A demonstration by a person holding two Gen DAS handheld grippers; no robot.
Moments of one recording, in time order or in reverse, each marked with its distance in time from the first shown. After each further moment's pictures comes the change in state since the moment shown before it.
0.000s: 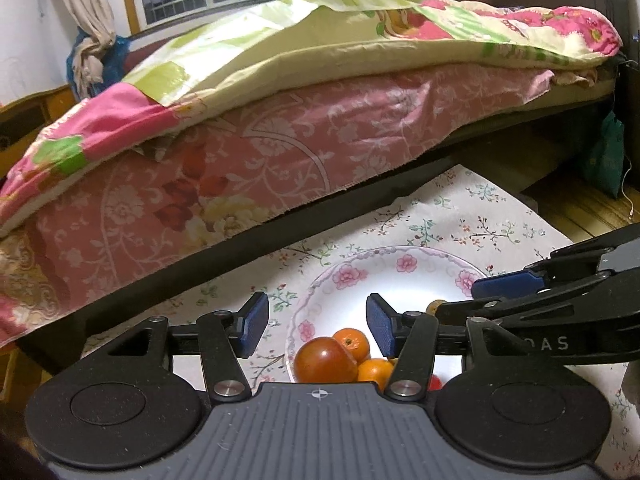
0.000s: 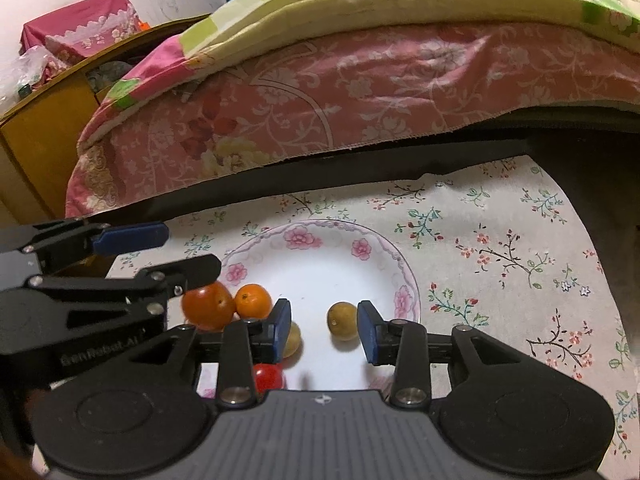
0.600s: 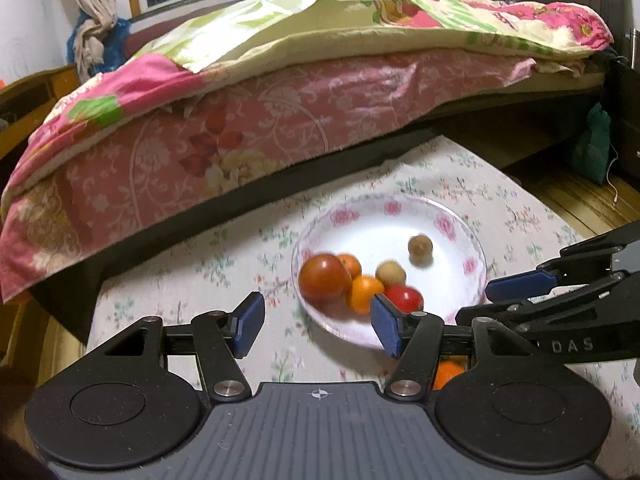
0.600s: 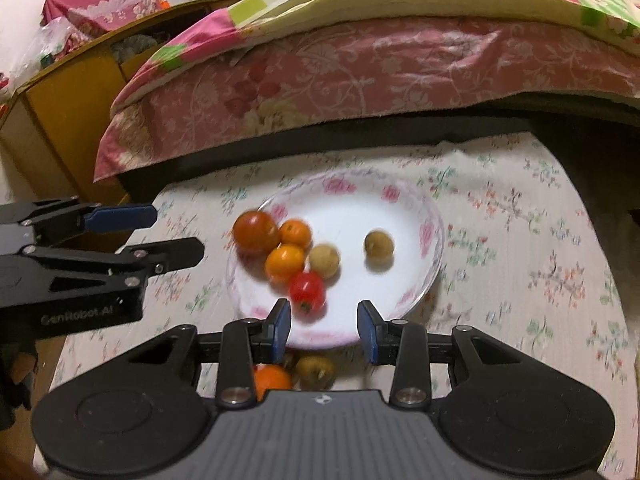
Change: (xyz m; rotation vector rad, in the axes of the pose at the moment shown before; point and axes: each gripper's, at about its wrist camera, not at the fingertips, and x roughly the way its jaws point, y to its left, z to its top) left arm -0.049 0.009 -0.042 -0.016 0.054 -0.032; right arm -0.040 0.030 -0.043 -0.050 0.058 0.014
